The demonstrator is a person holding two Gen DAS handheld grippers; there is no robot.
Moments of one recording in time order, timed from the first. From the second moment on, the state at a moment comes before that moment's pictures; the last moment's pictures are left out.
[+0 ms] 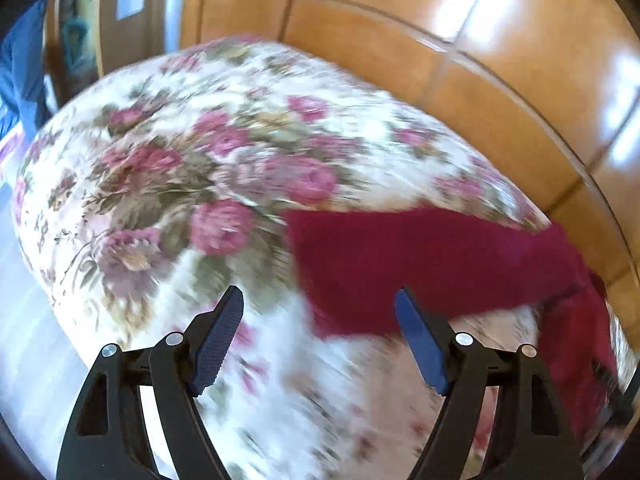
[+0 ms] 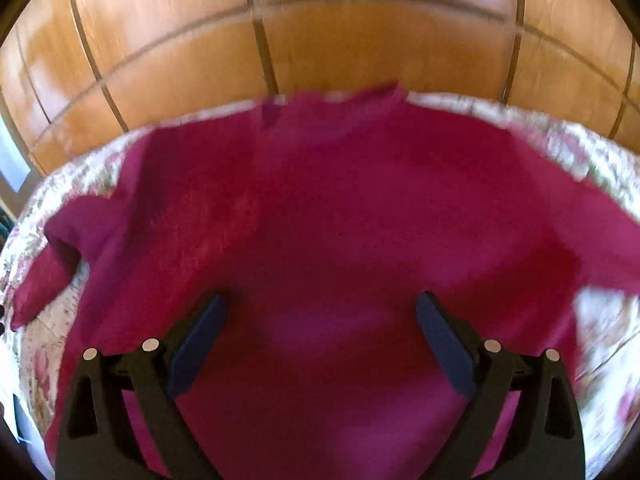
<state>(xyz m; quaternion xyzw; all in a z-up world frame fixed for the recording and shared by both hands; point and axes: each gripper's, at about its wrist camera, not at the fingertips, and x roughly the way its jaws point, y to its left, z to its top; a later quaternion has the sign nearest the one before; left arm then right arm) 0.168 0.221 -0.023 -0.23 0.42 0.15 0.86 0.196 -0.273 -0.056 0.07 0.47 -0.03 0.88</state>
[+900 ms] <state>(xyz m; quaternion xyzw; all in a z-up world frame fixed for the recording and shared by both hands) 0.236 0.276 -0.027 -0.10 0.43 0.27 0.85 0.191 -0.273 -0.071 0.05 0.45 -0.05 0.89</state>
